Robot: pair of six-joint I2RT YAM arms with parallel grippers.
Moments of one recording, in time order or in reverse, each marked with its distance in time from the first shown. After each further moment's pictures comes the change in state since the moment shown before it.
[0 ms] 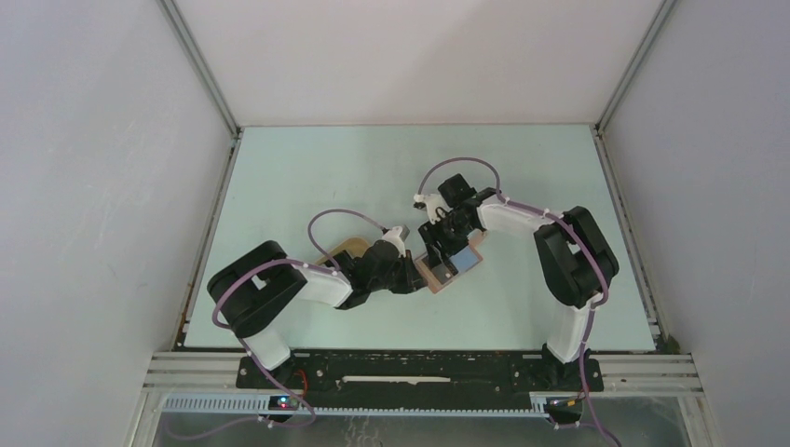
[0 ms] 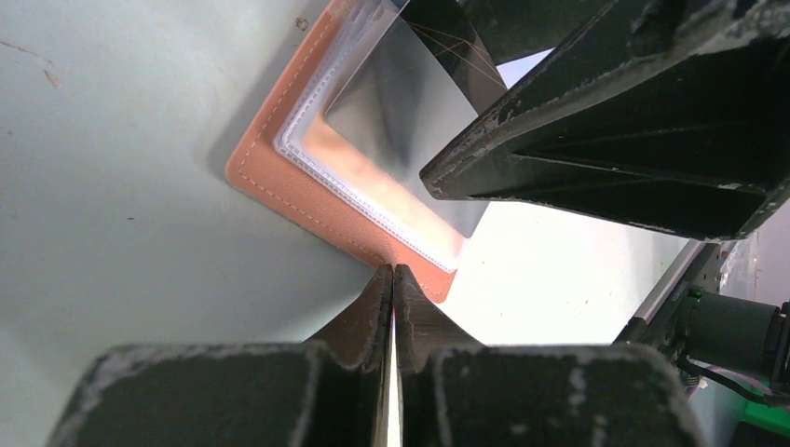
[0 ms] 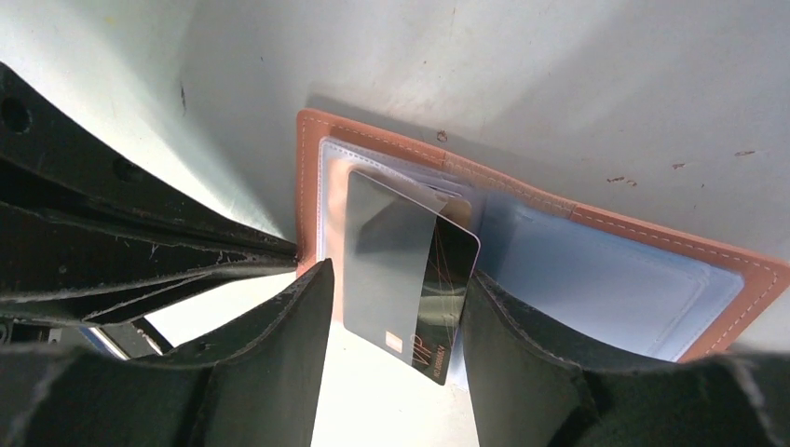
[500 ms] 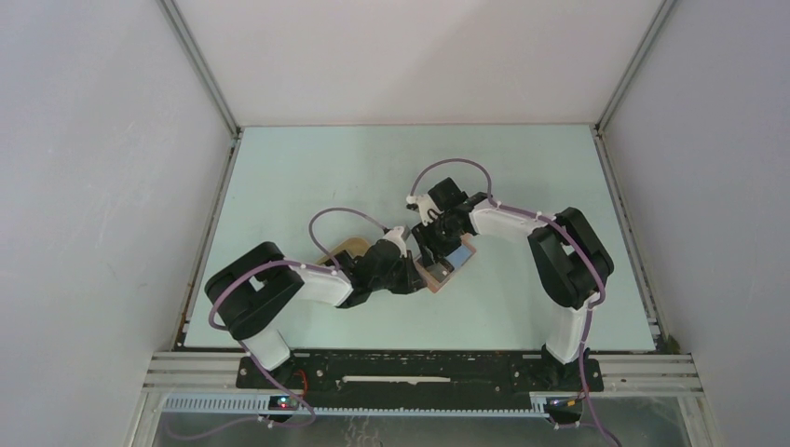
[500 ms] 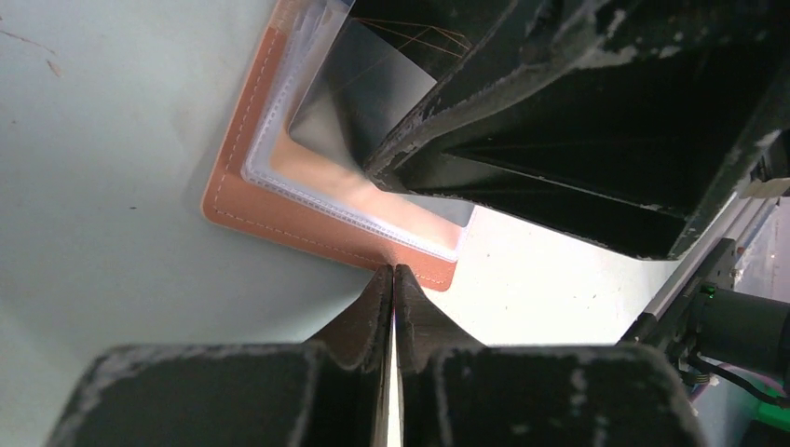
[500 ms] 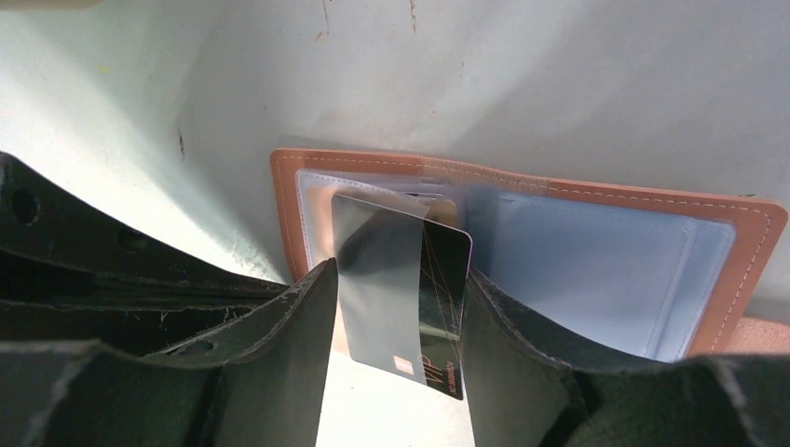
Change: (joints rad) left arm -0.011 -0.016 0.026 -0.079 -0.014 0.018; right arm 0.055 0.013 -0.002 0.067 0.073 0.067
